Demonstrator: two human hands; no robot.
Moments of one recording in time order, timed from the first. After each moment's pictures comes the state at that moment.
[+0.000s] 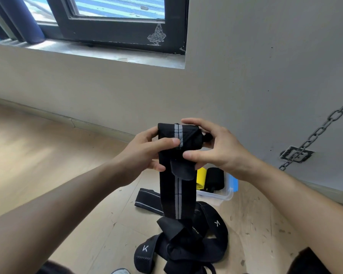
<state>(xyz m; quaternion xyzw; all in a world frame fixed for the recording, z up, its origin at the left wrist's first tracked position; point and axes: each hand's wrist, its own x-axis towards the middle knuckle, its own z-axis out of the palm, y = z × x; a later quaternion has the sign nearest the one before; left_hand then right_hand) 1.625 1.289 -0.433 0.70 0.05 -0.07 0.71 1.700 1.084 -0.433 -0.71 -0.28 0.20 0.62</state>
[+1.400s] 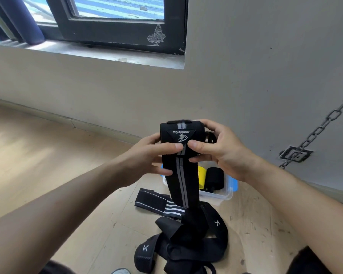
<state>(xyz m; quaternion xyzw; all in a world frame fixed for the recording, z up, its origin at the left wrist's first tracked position) 1.624 1.290 -0.435 0.69 0.05 -0.13 0.71 1.705 1.083 -0.439 -0.62 -0.22 0.26 0.70</state>
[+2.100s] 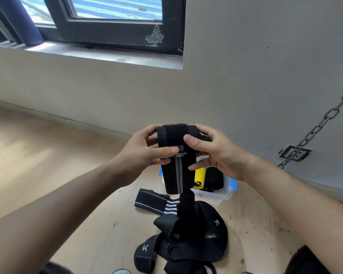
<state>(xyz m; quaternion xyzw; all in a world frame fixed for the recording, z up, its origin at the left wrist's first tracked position) 1.625 1.292 -0.439 0.68 0.04 -0.04 0.73 1.704 1.087 -0.435 -0.65 -0.20 0.33 0.66</state>
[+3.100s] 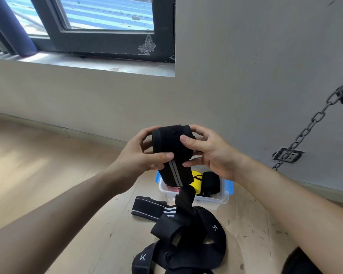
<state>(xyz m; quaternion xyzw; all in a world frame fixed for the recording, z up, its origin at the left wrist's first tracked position) 1.631 1.291 -0.442 0.70 0.05 -0.02 0.71 1.713 1.087 -0.435 -0.62 -0.18 0.31 0.70</state>
